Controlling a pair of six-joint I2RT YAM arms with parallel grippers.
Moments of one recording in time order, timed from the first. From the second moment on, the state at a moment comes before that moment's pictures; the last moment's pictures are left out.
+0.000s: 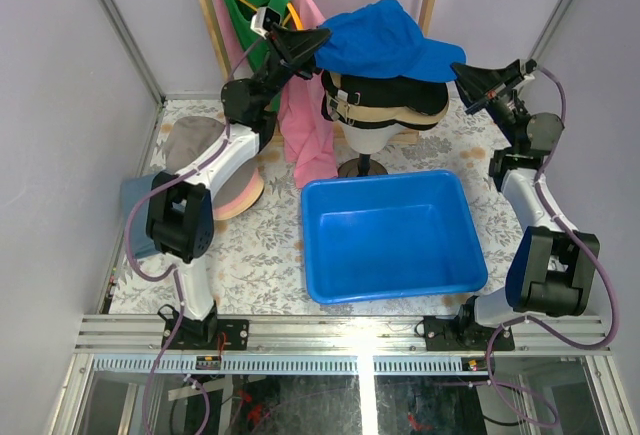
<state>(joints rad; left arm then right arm) -0.35 1.92 1.63 1.25 0.51 -2.10 -0.14 1.48 1.05 1.09 -0.75 2.04</state>
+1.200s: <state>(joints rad) -0.35 1.75 1.36 1.11 0.54 -2.06 -0.17 1.37 0.82 1.09 -0.76 1.98</state>
